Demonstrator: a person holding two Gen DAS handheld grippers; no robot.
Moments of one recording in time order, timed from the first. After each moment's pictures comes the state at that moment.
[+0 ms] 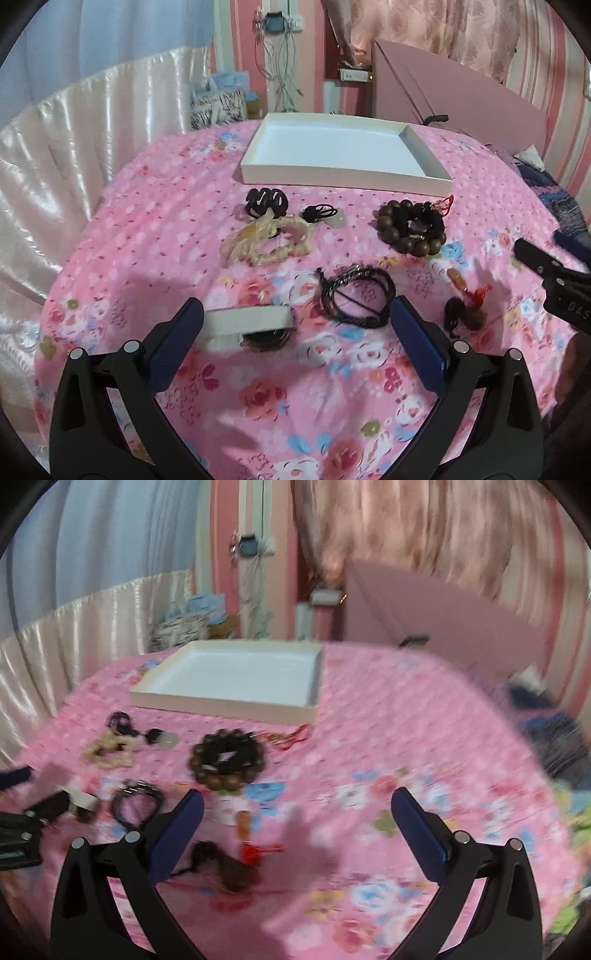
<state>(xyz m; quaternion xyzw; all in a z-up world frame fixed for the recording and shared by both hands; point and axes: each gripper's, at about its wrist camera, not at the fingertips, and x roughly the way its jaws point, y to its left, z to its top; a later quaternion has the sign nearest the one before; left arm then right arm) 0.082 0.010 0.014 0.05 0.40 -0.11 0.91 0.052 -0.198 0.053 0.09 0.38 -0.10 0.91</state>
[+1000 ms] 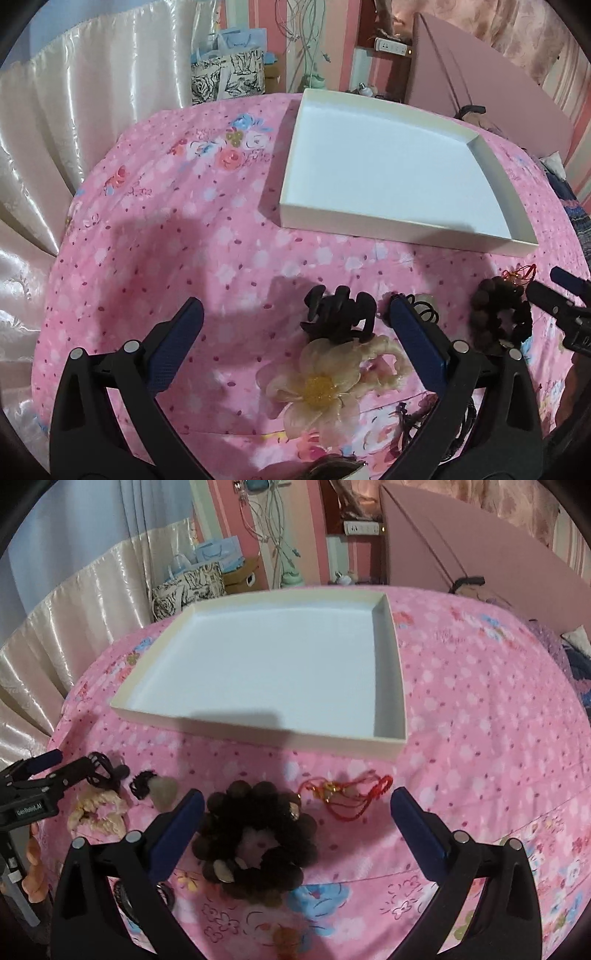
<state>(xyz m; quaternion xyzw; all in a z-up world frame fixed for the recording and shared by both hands) 0.256 0.027 -0.011 0.04 0.48 -0.09 0.87 0.204 -0.206 0.005 0.13 0.50 -0.04 0.86</state>
